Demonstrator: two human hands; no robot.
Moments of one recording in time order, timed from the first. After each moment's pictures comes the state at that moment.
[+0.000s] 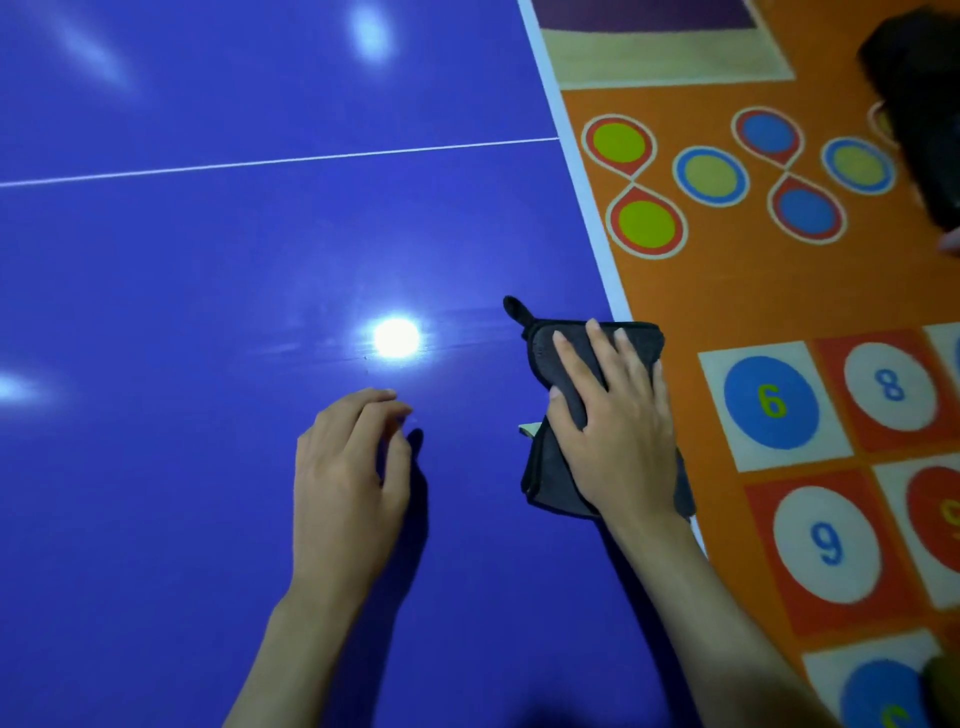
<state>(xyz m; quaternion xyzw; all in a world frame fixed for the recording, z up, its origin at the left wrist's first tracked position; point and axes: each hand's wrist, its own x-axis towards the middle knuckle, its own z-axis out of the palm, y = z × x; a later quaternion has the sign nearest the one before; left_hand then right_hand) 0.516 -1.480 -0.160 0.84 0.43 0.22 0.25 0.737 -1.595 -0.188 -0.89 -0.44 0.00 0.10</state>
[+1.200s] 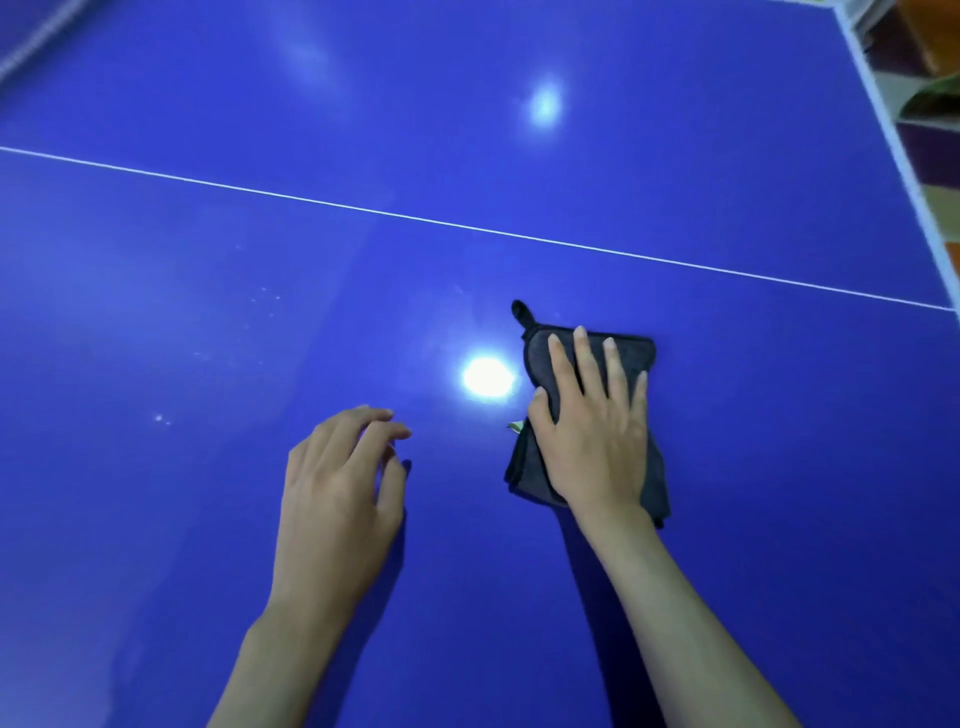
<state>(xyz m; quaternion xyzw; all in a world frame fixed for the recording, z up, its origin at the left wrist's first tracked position) 0.216 -1.279 -0.150 0.79 0.55 0.23 0.14 0.459 -1.287 -0.191 -0.83 -0.55 -0.04 0.10</state>
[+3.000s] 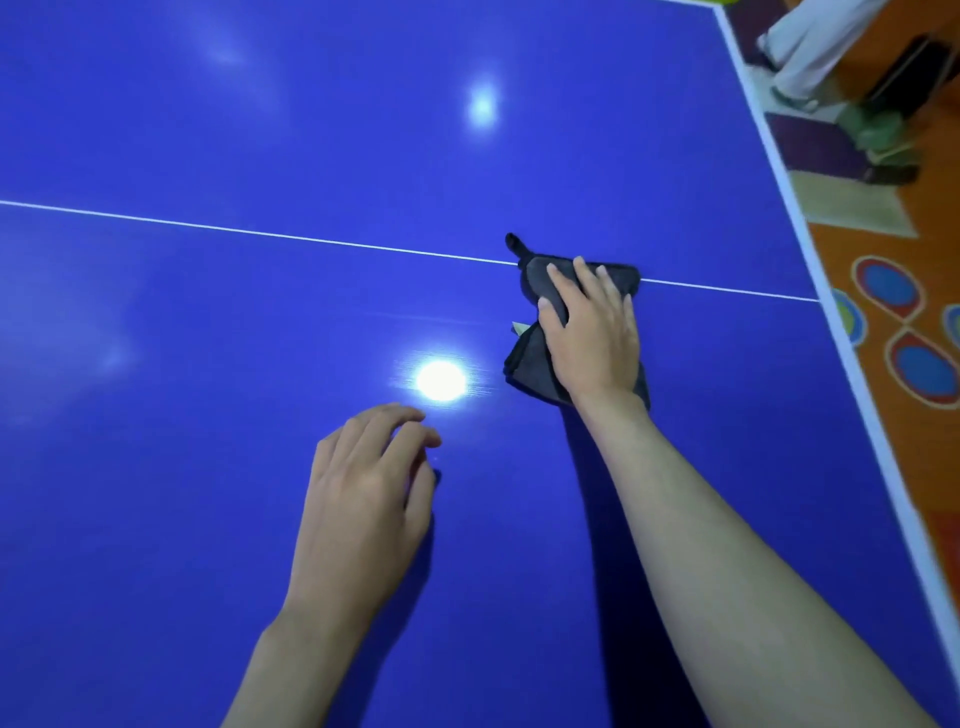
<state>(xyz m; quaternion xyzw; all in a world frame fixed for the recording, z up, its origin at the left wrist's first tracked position) 0.360 -1.284 -0.150 0.84 0.45 0.22 0.19 0.643 -1.224 -0.192 -0.85 -0.49 0.01 0.18</state>
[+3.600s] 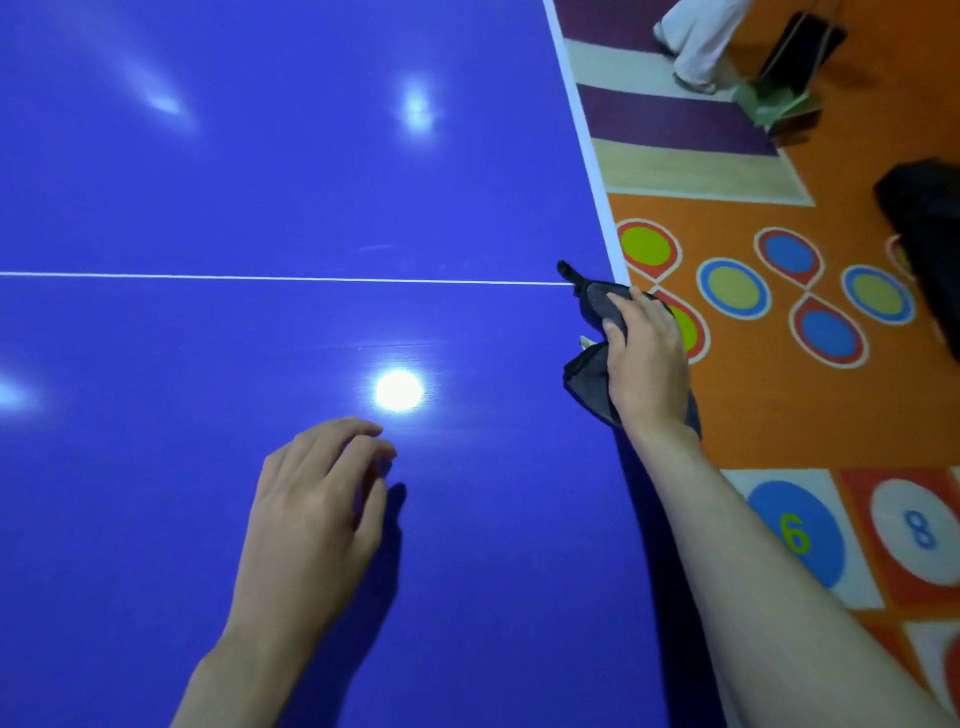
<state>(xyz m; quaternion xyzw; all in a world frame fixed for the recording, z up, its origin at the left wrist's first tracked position) 0.544 -1.354 -0.146 0.87 0.42 0.21 0.17 0.892 -1.383 -0.191 -0.89 -0.39 -0.01 0.25</state>
